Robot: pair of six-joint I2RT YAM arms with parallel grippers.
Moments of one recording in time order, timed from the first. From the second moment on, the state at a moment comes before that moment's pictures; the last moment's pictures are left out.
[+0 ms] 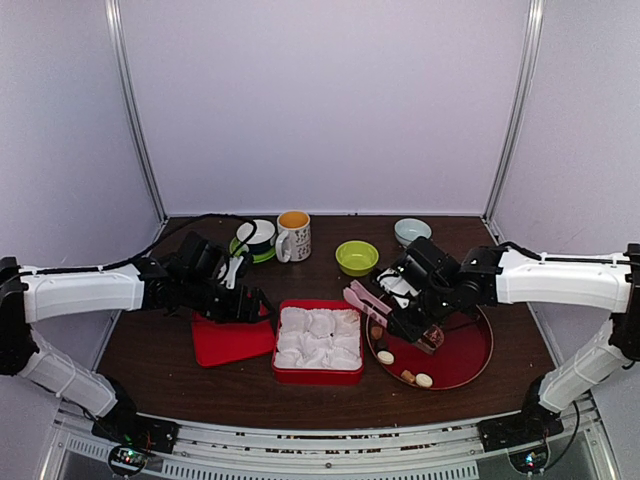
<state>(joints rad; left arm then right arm) -0.70 1.35 0.81 -0.29 0.26 -0.55 0.92 1.44 1.03 -0.68 0.10 0.17</state>
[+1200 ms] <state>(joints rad) -0.80 1.58 0.85 -0.18 0.18 -0.83 0.92 1.23 0.92 -0.62 0.34 0.24</state>
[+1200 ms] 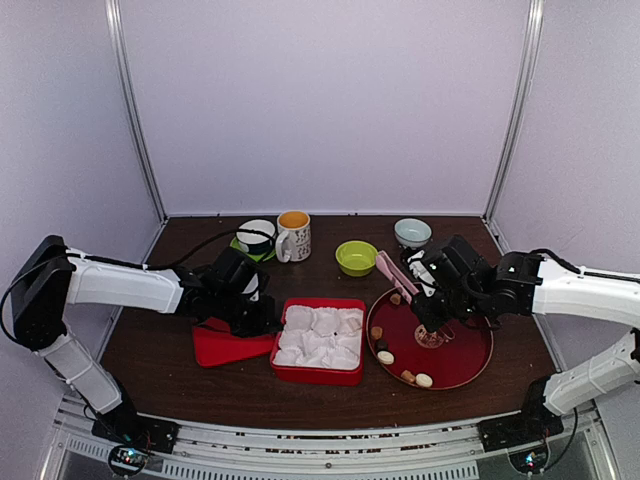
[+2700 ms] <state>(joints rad) -0.81 1.42 0.87 -0.12 0.05 -0.83 0.92 1.27 0.89 -0.87 -0.01 0.35</state>
